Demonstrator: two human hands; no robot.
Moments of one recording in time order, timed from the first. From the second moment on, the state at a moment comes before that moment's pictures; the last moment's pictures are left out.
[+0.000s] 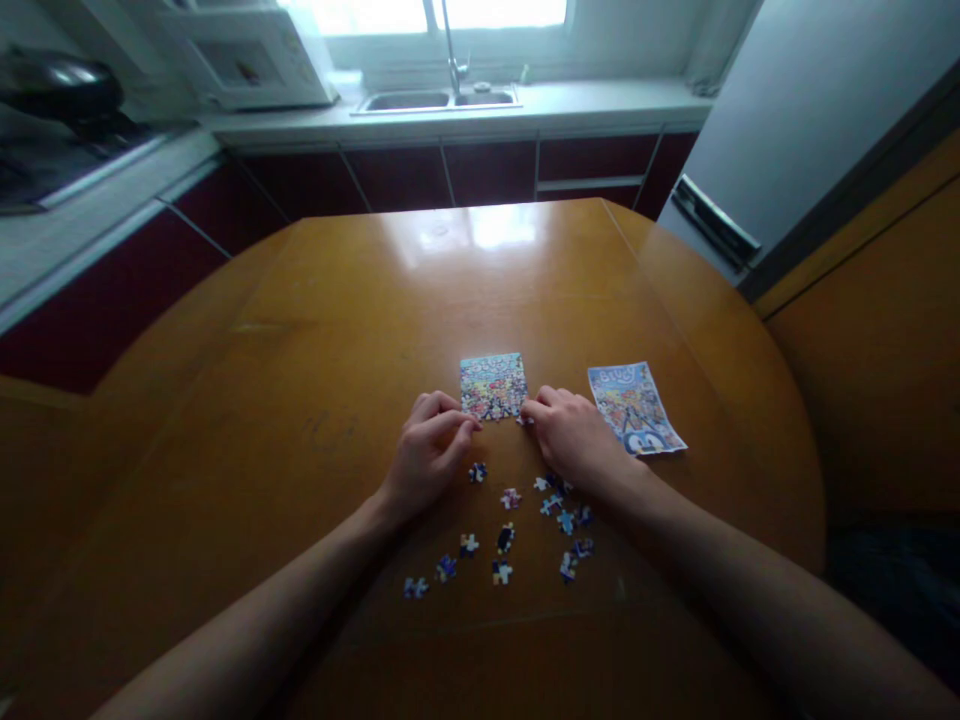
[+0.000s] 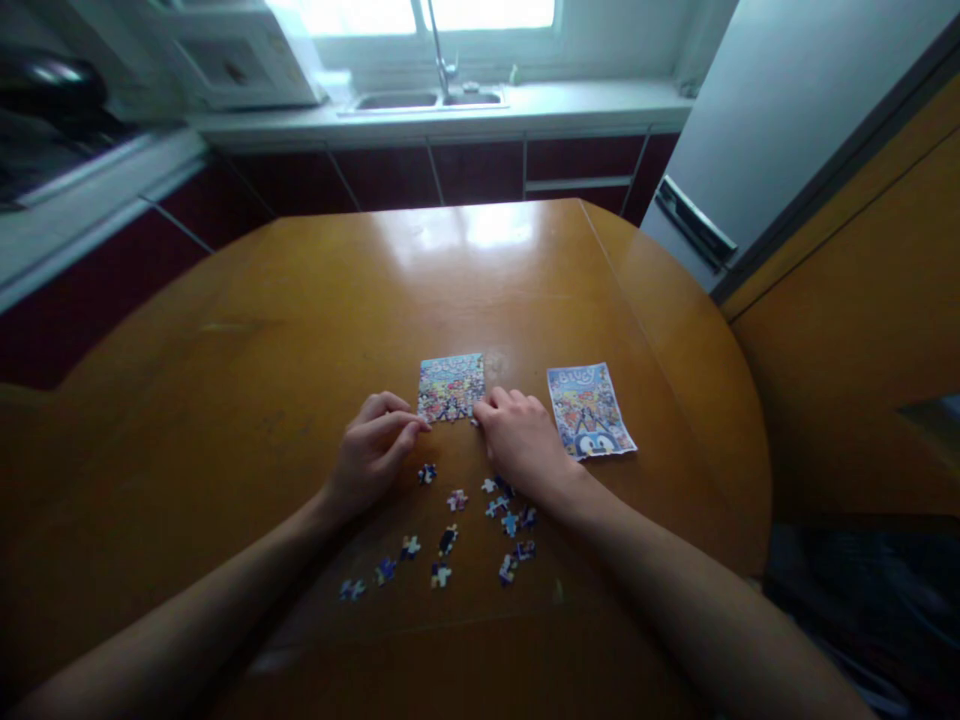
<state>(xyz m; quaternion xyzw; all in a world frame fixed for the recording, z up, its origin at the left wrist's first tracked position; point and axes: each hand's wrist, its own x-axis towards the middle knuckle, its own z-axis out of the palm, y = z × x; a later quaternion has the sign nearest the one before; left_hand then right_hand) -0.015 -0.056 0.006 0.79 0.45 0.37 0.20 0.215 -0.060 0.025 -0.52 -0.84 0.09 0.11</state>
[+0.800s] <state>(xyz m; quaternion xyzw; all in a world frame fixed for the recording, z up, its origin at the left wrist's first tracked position) -0.013 -0.056 0.008 0.78 0.45 0.38 0.21 0.225 -0.047 0.010 -0.63 -0.75 0.14 0.15</state>
